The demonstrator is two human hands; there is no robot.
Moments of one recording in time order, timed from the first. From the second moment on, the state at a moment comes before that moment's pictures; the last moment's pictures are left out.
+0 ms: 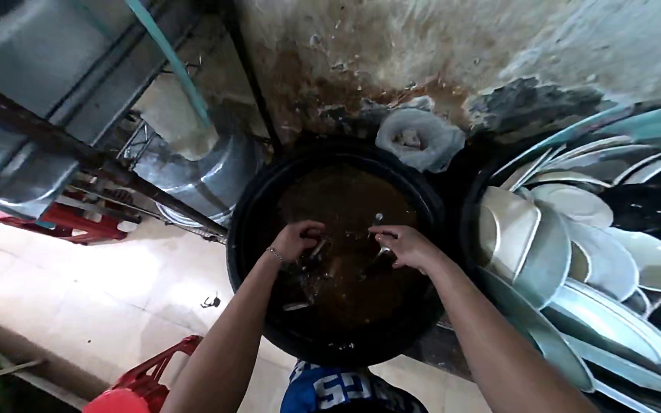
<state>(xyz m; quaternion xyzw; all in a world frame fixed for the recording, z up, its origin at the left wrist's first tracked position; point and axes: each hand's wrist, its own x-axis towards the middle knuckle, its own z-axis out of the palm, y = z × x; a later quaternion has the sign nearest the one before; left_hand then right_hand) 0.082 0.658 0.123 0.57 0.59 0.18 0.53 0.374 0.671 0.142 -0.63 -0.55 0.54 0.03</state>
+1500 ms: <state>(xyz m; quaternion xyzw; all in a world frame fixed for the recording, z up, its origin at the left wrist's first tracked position) 0.231 0.669 0.040 0.57 0.70 -0.10 0.41 0.393 0.635 0.086 -0.65 -0.30 0.53 0.46</state>
